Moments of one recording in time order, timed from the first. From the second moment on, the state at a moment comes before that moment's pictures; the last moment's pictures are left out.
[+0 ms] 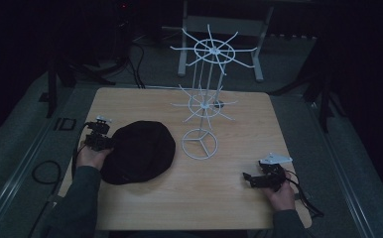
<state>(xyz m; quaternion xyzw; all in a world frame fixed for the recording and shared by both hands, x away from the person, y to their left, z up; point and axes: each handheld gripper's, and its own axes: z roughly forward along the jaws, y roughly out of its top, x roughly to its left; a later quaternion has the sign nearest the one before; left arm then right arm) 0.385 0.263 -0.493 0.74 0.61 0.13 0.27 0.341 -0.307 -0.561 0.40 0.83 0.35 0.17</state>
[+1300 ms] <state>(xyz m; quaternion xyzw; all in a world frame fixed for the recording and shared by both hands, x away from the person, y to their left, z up) 0.362 0.289 -0.435 0.68 0.59 0.10 0.42 0.341 -0.307 -0.561 0.40 0.83 0.35 0.17</state>
